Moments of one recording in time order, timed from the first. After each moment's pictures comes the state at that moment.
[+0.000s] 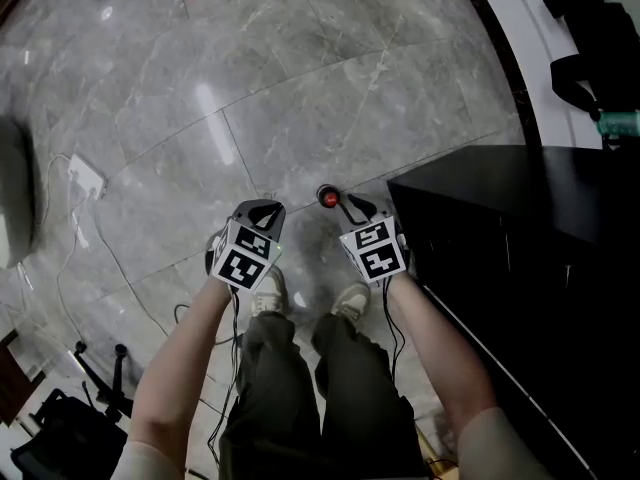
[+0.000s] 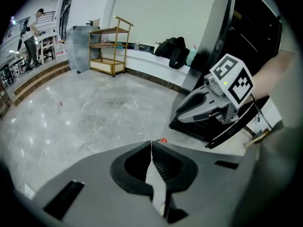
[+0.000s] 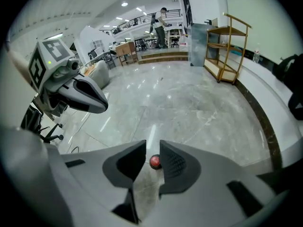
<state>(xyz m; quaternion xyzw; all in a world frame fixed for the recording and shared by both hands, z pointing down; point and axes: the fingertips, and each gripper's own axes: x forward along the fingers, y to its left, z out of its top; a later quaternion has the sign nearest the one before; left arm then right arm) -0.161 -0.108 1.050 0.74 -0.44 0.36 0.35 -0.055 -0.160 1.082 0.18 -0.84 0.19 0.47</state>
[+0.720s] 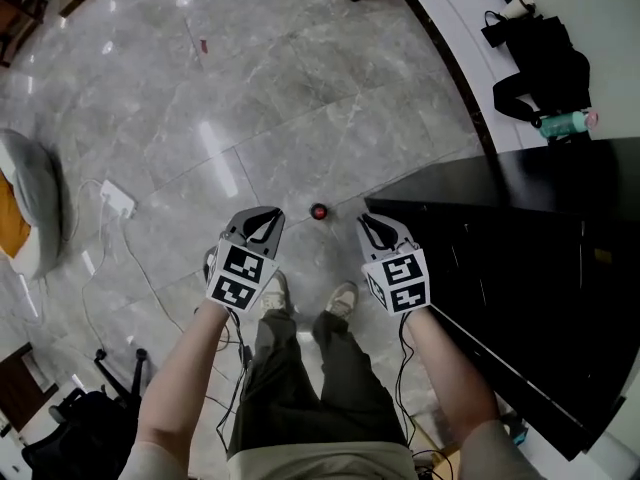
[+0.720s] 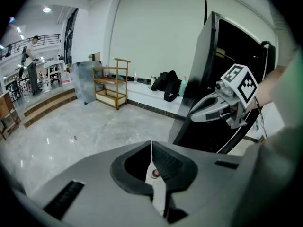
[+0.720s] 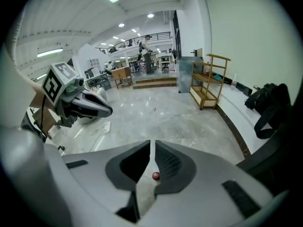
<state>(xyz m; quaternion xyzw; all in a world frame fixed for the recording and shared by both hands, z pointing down) -0.161 -0.134 0.770 0.77 -0.49 0.30 0.27 -0.022 -0.175 0.782 0.26 -0.87 0.17 0.38</state>
